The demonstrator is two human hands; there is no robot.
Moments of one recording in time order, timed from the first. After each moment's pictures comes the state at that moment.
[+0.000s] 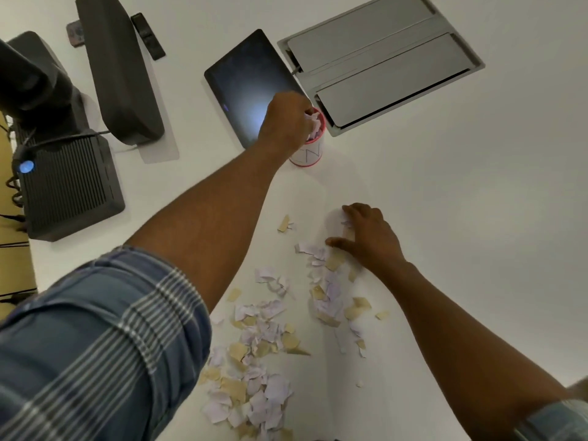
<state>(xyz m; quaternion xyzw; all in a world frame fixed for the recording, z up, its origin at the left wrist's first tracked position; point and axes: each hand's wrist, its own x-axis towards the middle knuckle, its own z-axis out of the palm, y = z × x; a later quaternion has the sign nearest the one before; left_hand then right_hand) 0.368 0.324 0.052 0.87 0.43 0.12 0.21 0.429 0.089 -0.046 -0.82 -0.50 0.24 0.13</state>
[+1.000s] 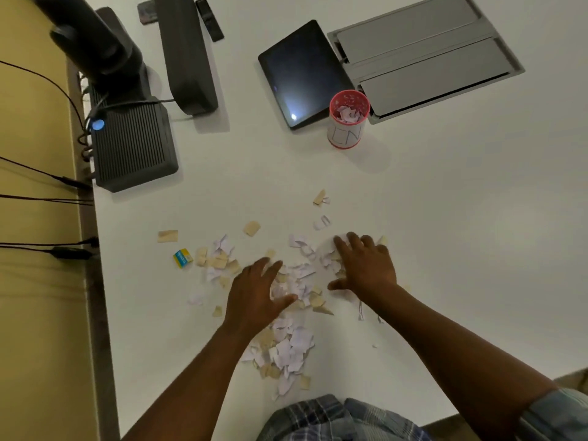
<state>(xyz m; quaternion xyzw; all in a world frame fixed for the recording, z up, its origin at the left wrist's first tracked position) 0.079 0.092 -0.025 0.83 0.49 -0.05 0.24 0.320 0.040 -0.020 -0.75 -0.61 0.23 -0.11</state>
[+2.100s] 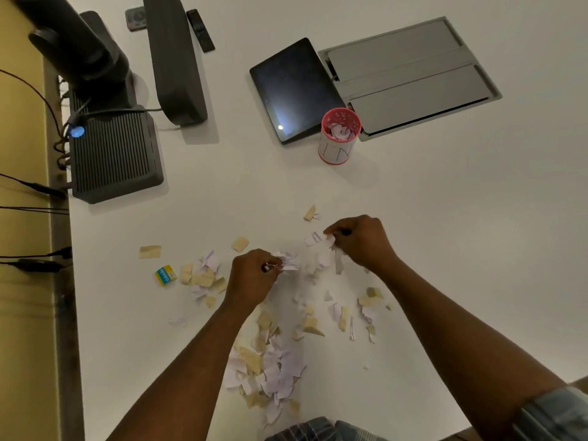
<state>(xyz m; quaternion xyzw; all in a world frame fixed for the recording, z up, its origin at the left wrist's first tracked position) 0.126 0.144 -0.014 0.73 0.55 0.13 0.39 0.356 0.100 0.023 -0.78 -0.48 0.34 0.22</state>
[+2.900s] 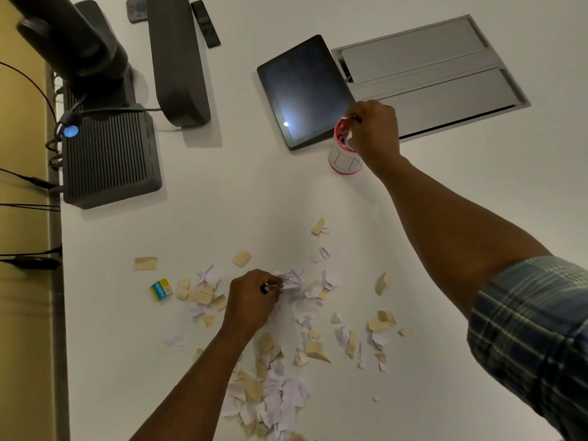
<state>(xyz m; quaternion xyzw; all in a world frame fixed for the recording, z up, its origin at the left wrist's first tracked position) 0.123 0.148 -0.028 0.67 0.60 0.11 0.43 0.439 0.286 0.028 -0.80 -0.54 0.06 0.27</state>
